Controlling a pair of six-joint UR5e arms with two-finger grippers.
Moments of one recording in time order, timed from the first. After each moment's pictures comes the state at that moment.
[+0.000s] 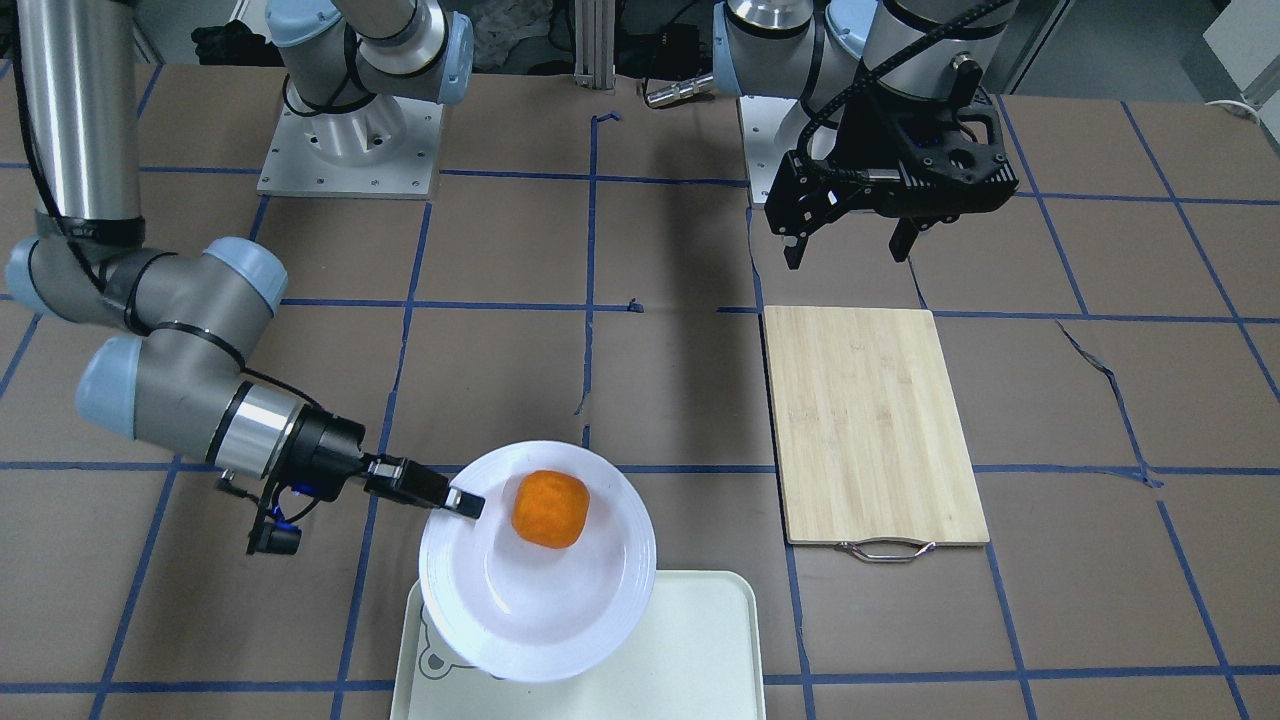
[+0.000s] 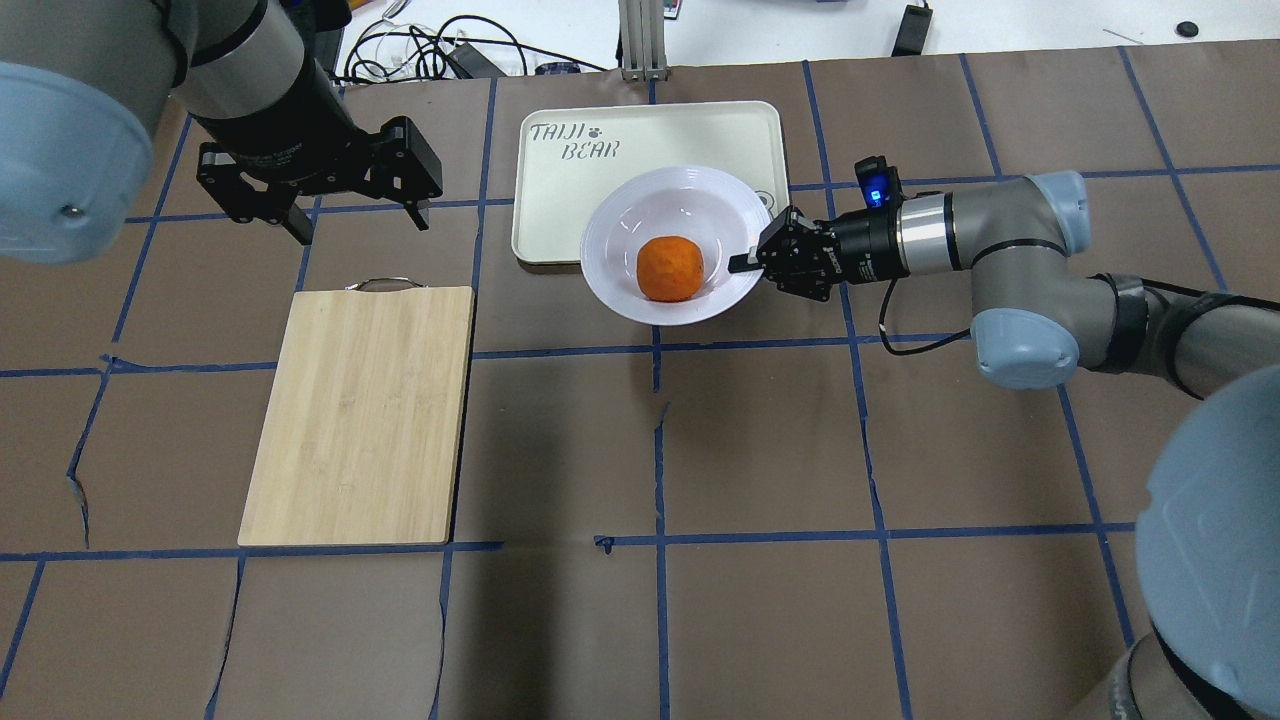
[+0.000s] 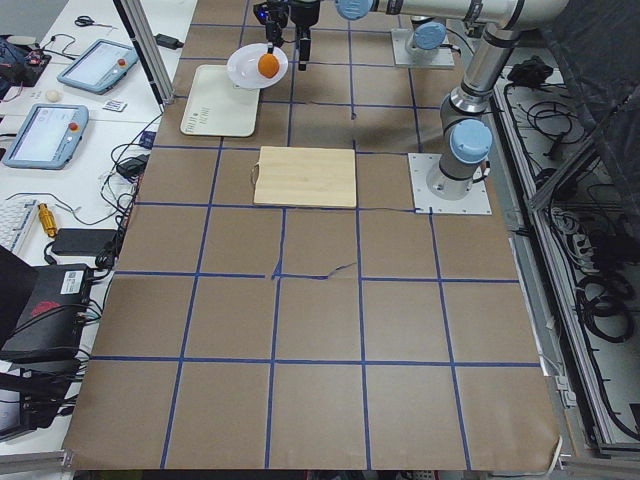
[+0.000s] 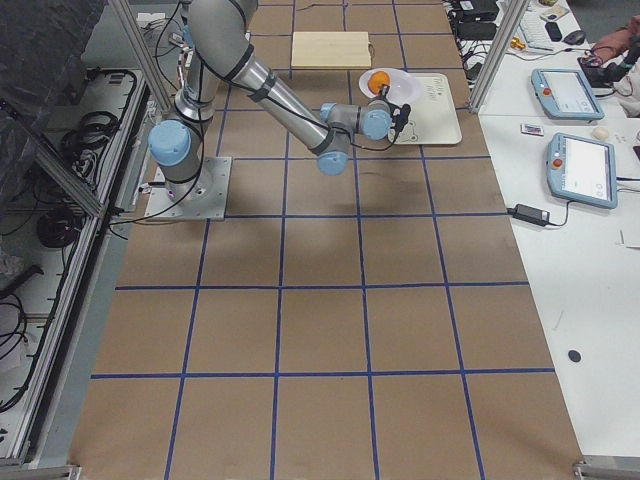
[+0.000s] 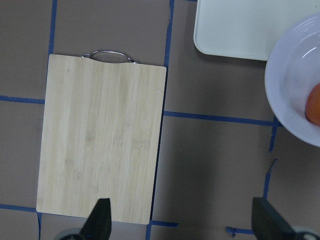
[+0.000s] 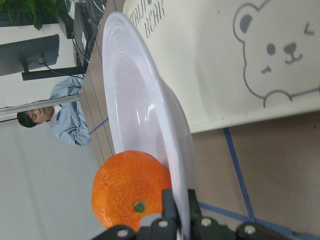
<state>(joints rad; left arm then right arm) -1.63 -1.56 -1.56 -1.51 1.59 -0.17 1.39 -1.03 1.81 -2.43 -0.46 0.25</state>
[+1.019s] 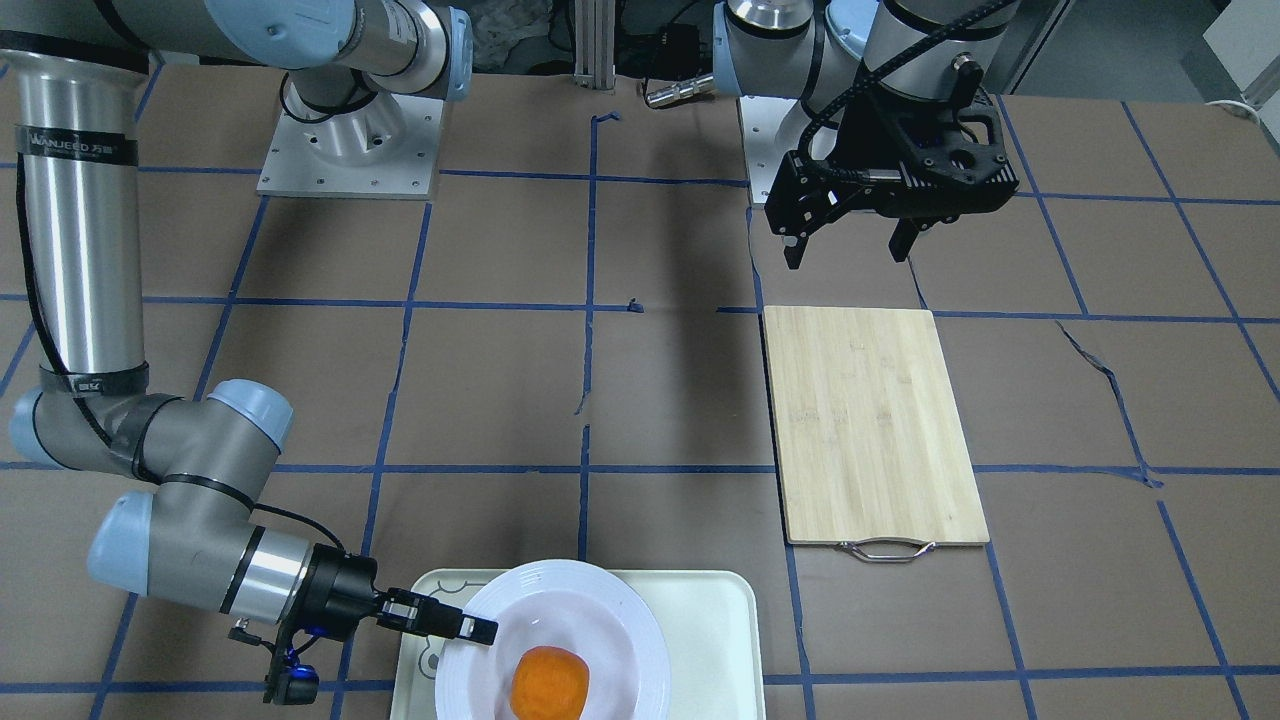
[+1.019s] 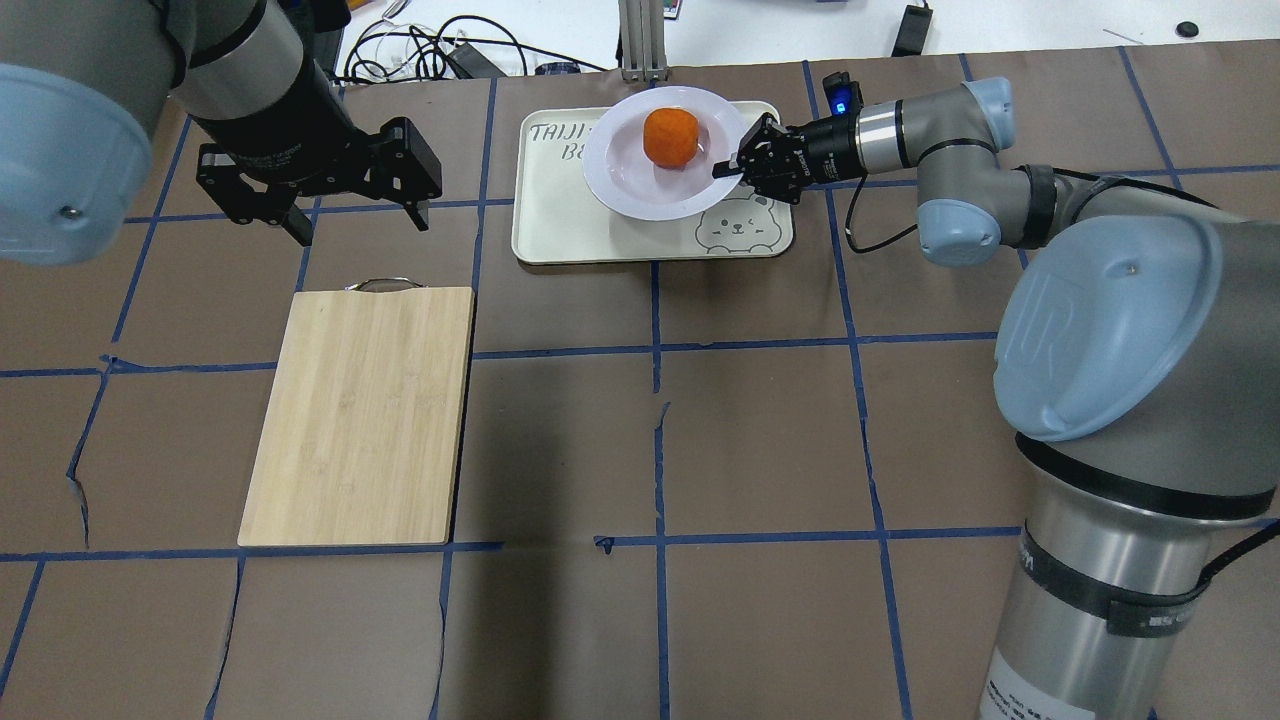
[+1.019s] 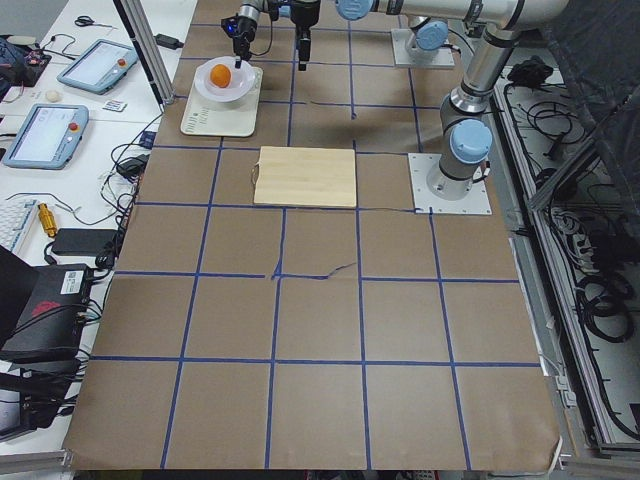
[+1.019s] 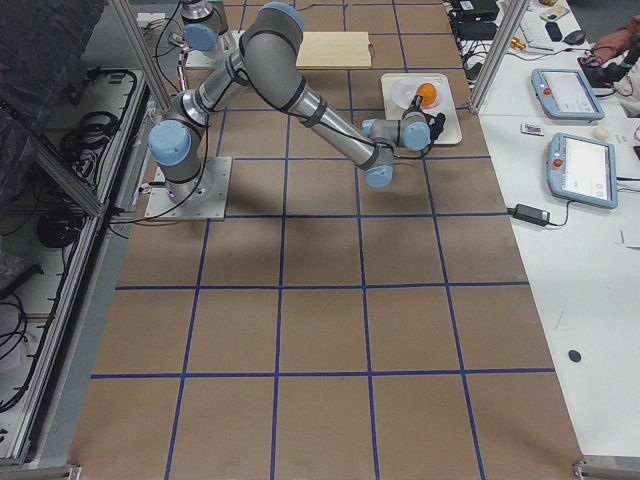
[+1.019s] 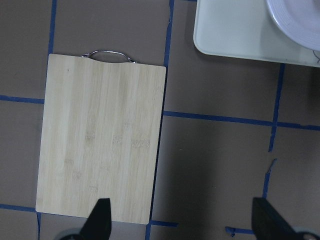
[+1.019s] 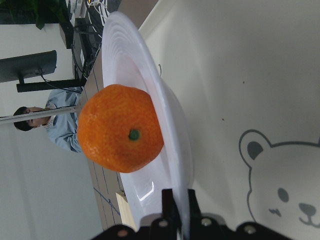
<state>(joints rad) -1.63 -1.55 -1.56 -1.51 1.59 -0.17 1.44 -0.76 1.50 -2.44 -0.46 0.26</state>
